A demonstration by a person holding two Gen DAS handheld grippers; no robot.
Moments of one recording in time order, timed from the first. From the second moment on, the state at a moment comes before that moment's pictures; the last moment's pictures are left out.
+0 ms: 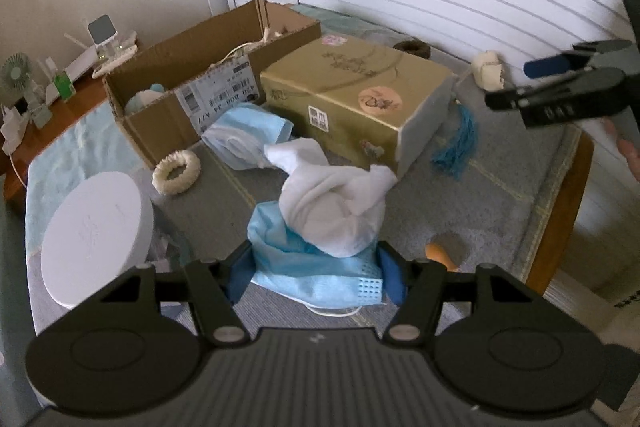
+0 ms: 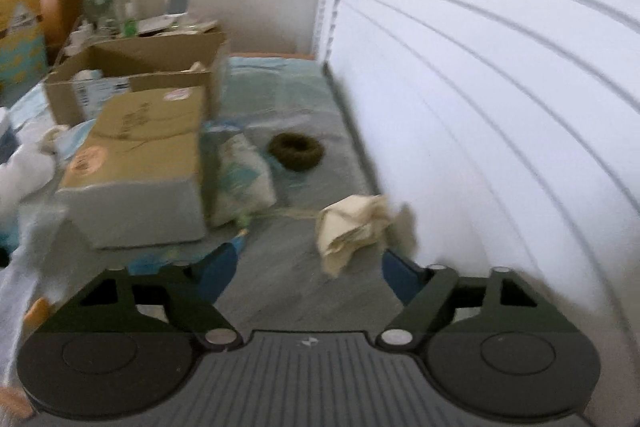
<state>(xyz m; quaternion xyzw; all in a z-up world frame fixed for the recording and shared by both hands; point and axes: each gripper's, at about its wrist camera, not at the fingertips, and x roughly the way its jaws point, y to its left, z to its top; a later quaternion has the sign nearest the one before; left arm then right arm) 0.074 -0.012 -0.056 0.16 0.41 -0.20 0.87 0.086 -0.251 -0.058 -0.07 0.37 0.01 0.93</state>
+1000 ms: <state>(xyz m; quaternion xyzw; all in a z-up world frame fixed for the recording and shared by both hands) 0.063 -0.018 -0.054 0.22 0.41 -0.19 0.86 0.106 -0.251 -0.047 -0.07 0.35 -0.02 0.93</state>
